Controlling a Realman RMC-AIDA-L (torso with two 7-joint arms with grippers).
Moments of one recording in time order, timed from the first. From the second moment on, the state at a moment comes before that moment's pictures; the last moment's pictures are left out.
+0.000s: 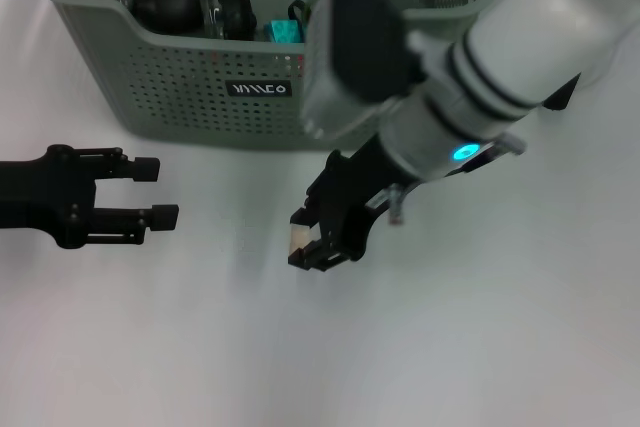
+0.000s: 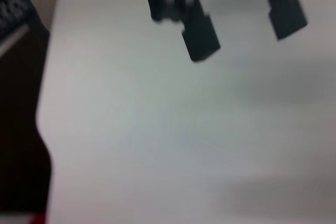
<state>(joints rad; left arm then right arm) -0.41 -2.05 0.38 0.91 2.30 1.93 -1.47 0.94 2.10 -1.78 -0.93 -2.10 -1.31 2.14</state>
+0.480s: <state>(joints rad) -0.43 -2.05 0.35 0.90 2.29 1.93 -1.47 0.85 2.10 -1.17 -1.07 -2.05 -1.79 1.95</state>
